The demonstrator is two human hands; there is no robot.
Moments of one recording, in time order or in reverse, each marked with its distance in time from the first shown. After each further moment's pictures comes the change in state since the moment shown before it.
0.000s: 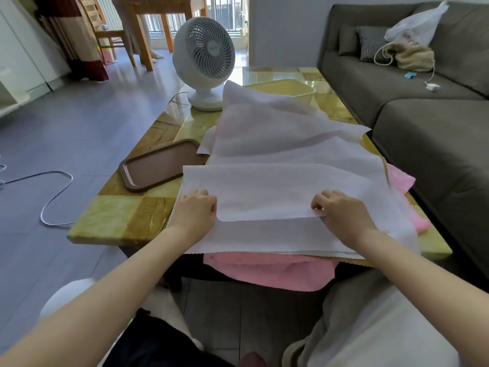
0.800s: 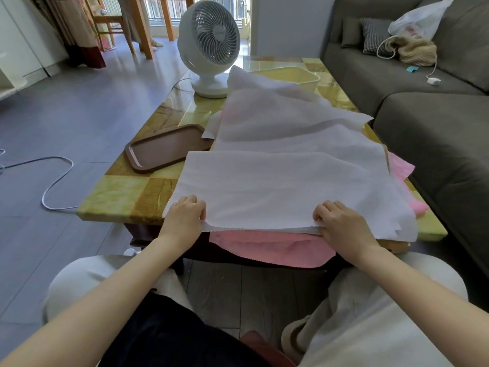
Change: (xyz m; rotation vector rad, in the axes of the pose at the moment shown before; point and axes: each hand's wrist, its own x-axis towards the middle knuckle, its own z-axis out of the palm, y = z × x) left_hand -0.056 -0.028 0.019 -0.056 -0.067 -0.069; right_hand -0.053 -0.023 0.025 -0.020 0.158 -0.145
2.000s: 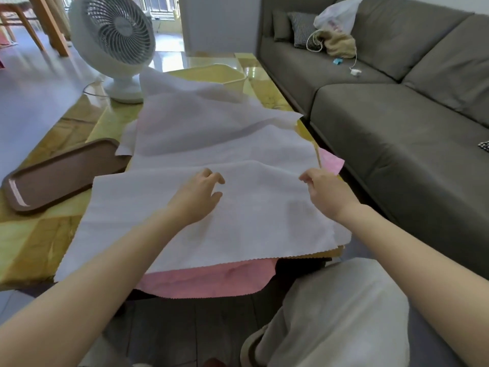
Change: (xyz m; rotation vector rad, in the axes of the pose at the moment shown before) left_hand 0.129 0.144 0.015 -0.166 -0.244 0.281; right_hand 0.031 0.120 -0.034 0.254 -0.282 0.633
